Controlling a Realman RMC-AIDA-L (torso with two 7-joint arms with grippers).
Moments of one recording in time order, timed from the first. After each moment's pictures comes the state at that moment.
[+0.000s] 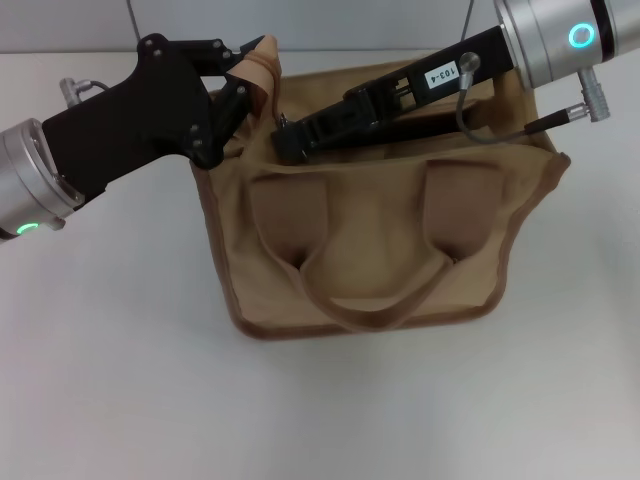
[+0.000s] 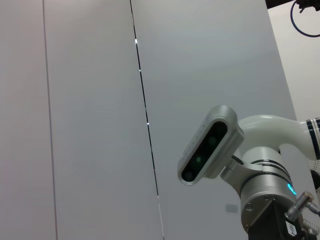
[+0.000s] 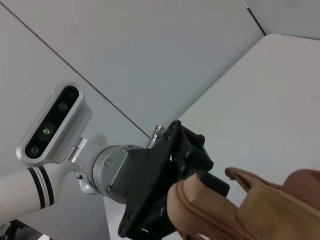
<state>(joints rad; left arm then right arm) -0.61 -2.07 0.55 0.39 1.65 1.76 -0.80 0.97 2.01 -0.99 -0.73 -1.96 -1.64 2.30</state>
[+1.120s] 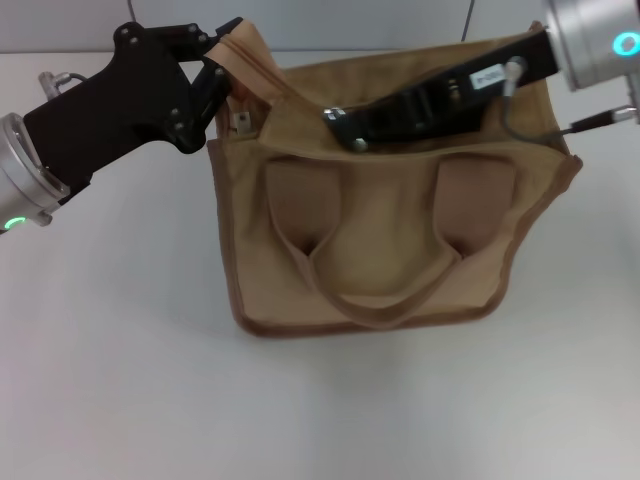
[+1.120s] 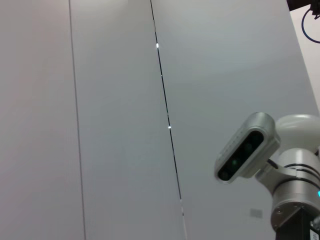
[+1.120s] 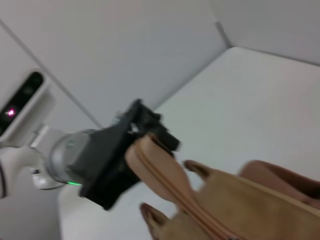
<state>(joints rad) -0.59 -2.07 0.55 0.39 1.60 1.74 -0.80 0.85 2.03 -0.99 -0.95 -2.04 -1.63 2.32</state>
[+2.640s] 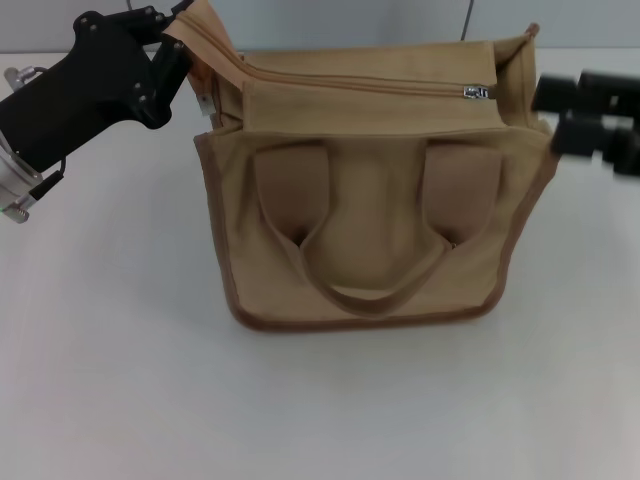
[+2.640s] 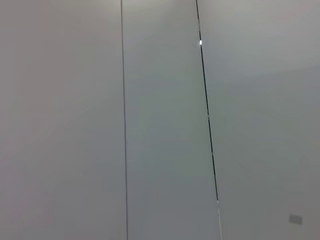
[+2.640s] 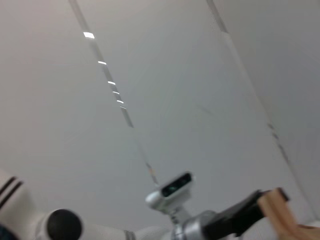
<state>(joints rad) -0.58 -2.06 0.48 0.39 1.60 1.70 -0.86 0.49 2.01 -0.64 -0.87 -1.63 -2.06 1.77</state>
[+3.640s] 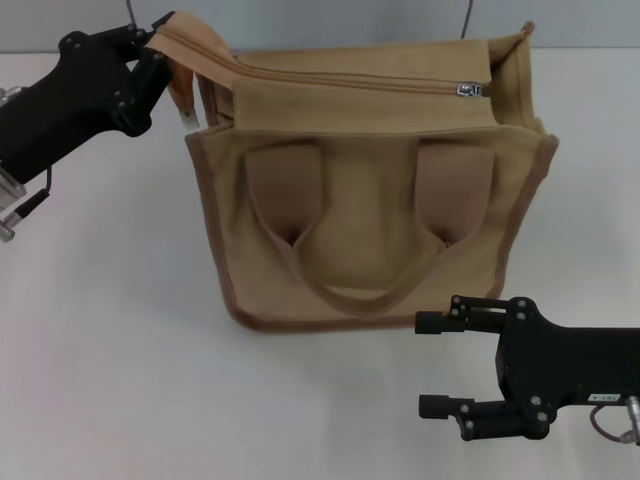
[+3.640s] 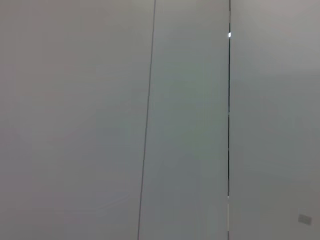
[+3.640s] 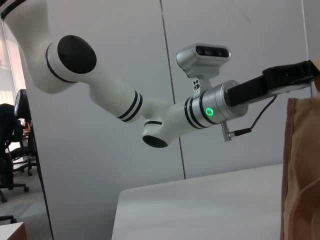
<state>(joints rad) -0.55 -2.06 0.48 0.40 1.60 1.68 -0.97 0.45 2.08 -0.66 -0.41 -2.05 -1.87 0.88</state>
